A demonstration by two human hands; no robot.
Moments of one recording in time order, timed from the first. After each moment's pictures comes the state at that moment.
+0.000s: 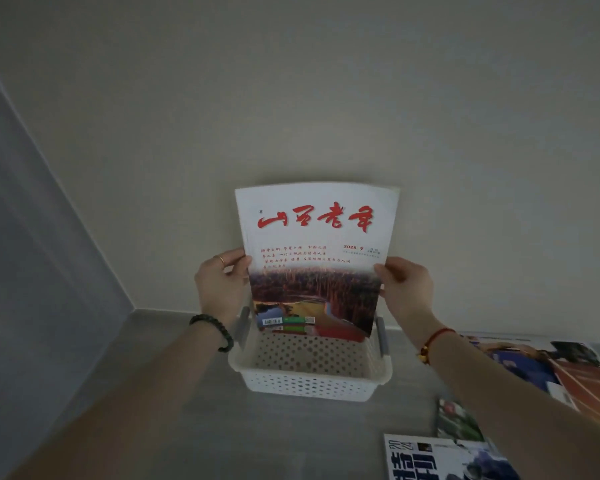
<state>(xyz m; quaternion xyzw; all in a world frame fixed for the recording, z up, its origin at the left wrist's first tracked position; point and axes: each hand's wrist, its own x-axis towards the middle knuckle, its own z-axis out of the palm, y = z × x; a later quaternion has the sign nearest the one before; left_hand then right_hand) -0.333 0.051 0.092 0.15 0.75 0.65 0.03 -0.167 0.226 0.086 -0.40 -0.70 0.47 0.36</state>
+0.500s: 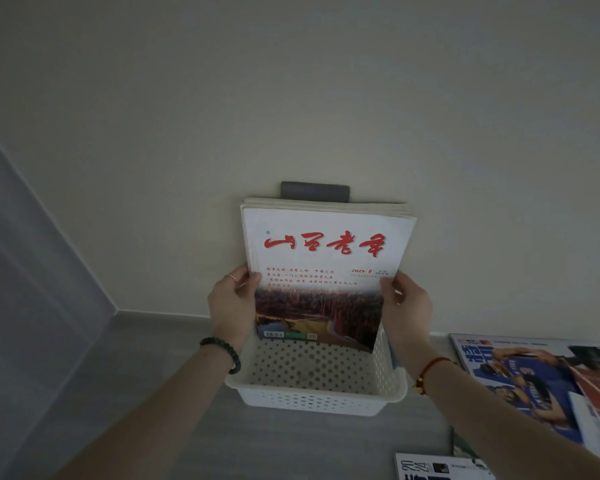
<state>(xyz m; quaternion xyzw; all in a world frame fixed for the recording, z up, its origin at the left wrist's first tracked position) -0.338 0.068 0.051 0.18 0.77 0.61 0.06 -0.184 0.221 0.044 -0.43 -0.71 0.40 0.38</state>
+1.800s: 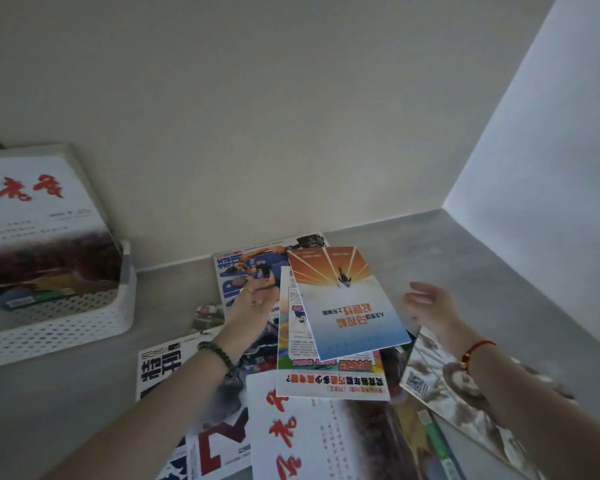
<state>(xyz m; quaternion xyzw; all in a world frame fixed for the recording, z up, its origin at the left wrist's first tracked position) 0.057 0.197 0.034 0.34 0.72 0.46 0.40 0.312 0.322 0.034 -0.66 -0.51 0.47 0.28</state>
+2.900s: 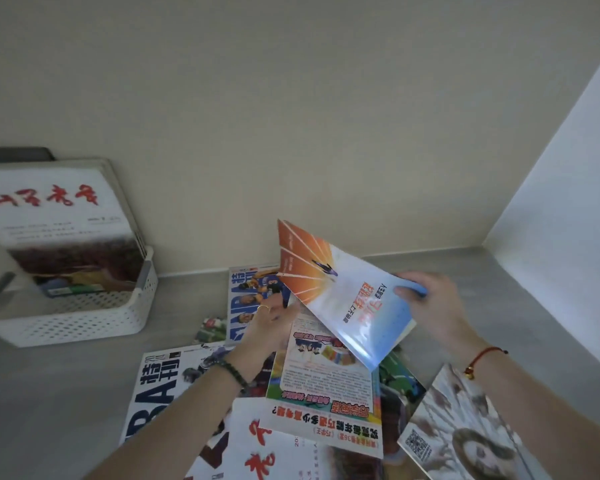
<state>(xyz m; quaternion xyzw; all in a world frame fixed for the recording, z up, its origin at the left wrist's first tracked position) 0.094 0.229 0.046 0.19 0.69 0.52 0.47 0.291 0.373 0.078 -0.44 -0.78 0.31 0.32</state>
